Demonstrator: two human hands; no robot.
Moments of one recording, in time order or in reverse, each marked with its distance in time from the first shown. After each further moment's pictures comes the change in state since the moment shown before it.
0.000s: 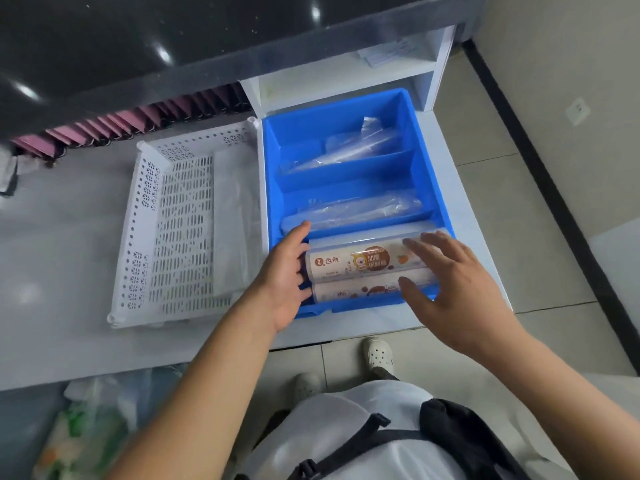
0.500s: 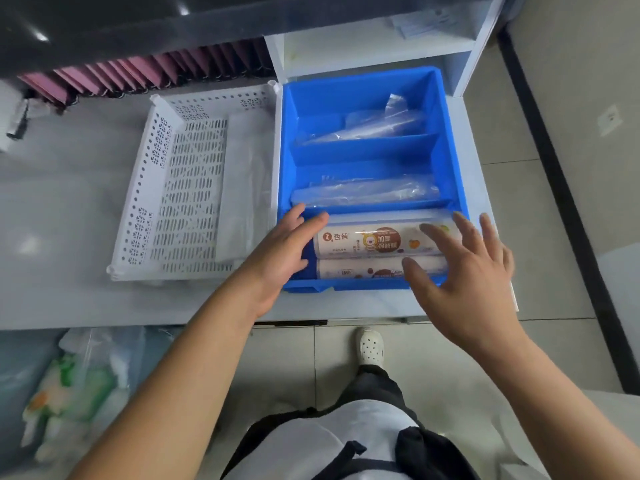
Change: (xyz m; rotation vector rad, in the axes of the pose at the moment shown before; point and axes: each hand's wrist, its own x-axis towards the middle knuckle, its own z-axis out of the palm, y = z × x) left_hand -0.020 -0.013 -0.020 0.212 0.014 0.246; right_hand -0.007 -0.009 0.008 -0.023 0.076 0.065
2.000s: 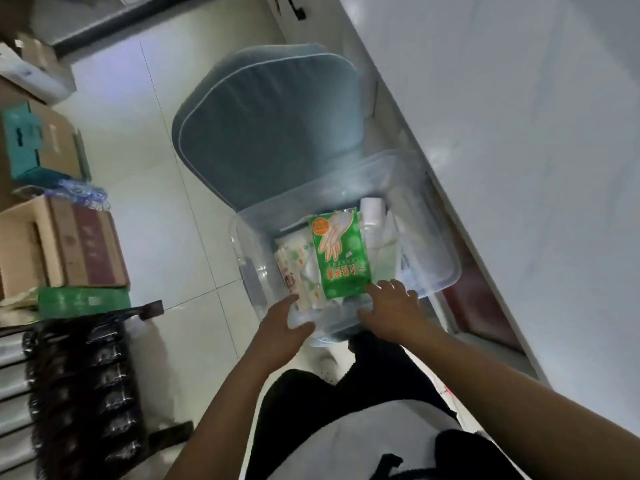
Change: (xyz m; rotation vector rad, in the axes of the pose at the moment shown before) left_hand -0.239 -0.469 -0.504 -0.415 0.802 -0.613; right_hand -0.151 -0.530 0.603 -0.769 -1.157 -0.978
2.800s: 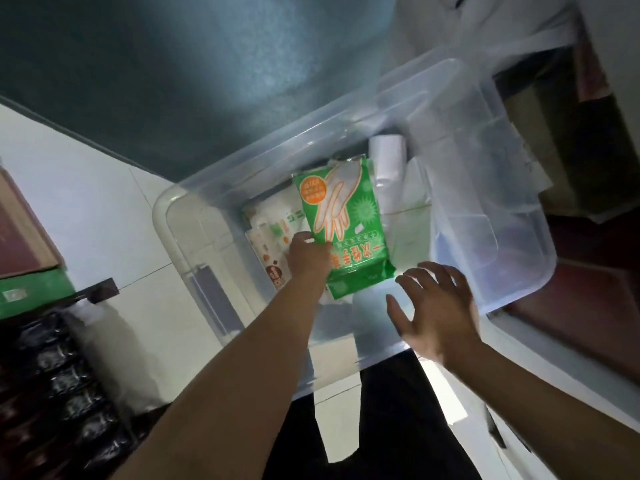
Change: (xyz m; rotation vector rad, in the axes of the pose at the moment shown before) left_hand 0.281 -0.002 0.084 -0.350 0.199 -0.302; right_hand 0.101 0.053 0.082 -0.213 0.414 -0.037
